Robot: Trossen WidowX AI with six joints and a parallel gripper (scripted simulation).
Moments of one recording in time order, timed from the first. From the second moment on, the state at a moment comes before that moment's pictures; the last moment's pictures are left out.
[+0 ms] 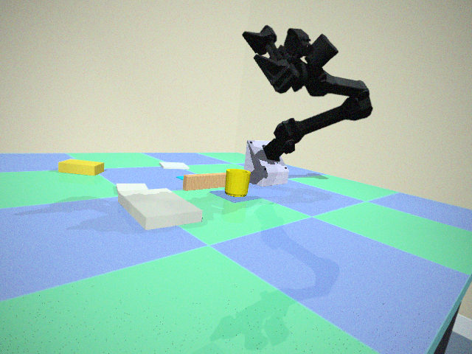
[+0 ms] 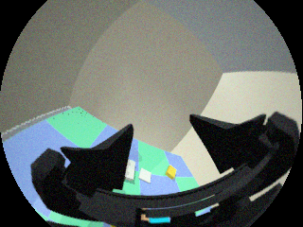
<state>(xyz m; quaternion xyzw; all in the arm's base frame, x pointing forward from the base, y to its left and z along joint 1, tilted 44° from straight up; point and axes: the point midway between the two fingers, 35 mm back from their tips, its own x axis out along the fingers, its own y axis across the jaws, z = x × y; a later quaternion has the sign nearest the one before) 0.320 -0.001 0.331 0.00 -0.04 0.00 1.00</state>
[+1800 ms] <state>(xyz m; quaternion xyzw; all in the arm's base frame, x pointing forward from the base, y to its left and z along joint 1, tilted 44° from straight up) 0.222 0.106 0.060 0.49 0.74 -0.05 0.45</state>
